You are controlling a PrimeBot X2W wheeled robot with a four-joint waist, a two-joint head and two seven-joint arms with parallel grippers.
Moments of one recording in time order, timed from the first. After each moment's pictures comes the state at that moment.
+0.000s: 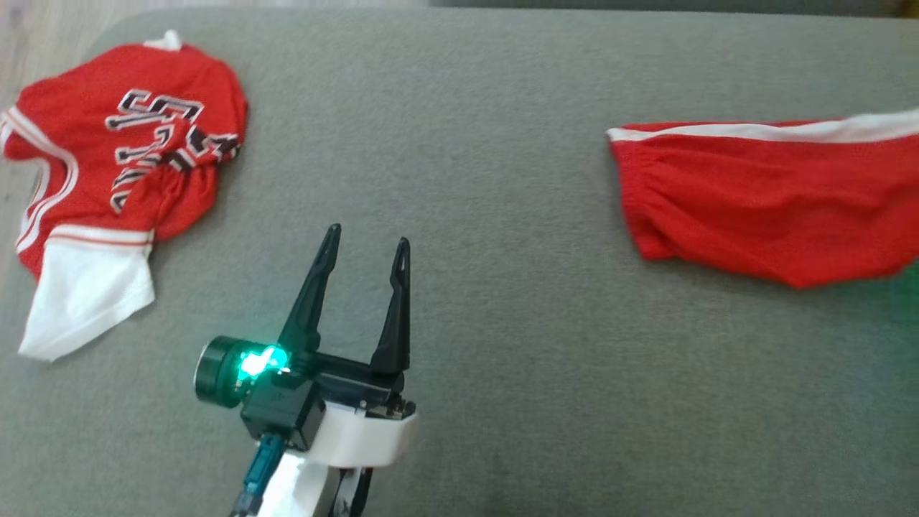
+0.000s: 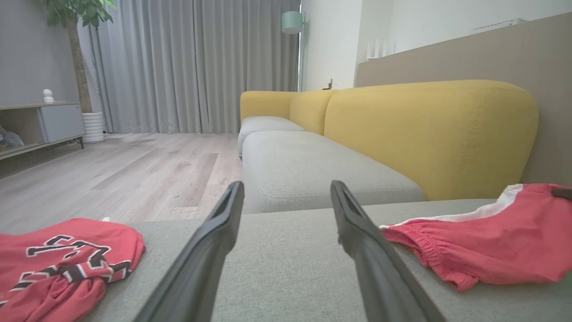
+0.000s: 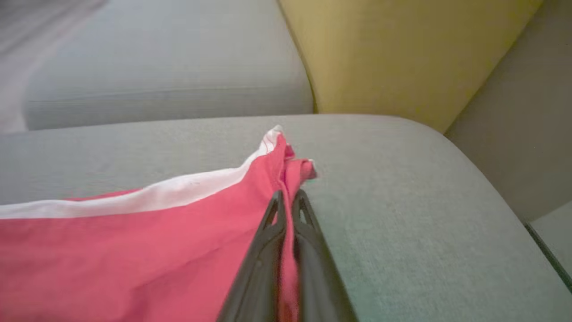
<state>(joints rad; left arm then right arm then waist) -0.15 0.09 -0.45 -0.01 -0.17 0.14 -0.26 -0.75 -0.63 0.34 1.08 0.62 0.12 -0.06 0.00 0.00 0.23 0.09</state>
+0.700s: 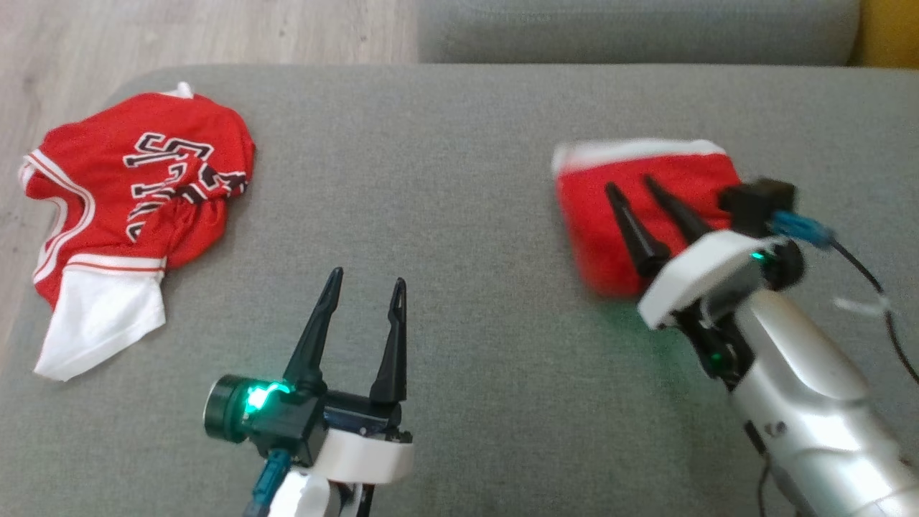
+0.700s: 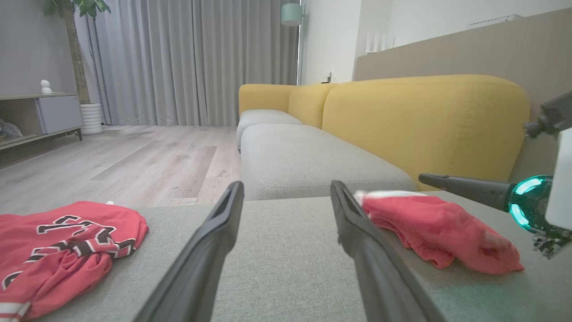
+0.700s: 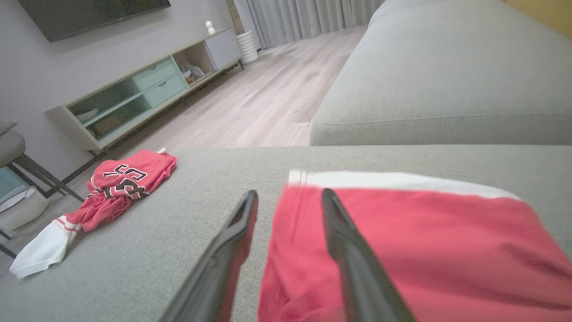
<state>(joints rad) -0.10 0.07 -0.42 0.07 -0.17 0.12 -0.26 -0.58 -0.23 0.54 0.62 0.66 0.12 -0.03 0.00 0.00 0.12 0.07</state>
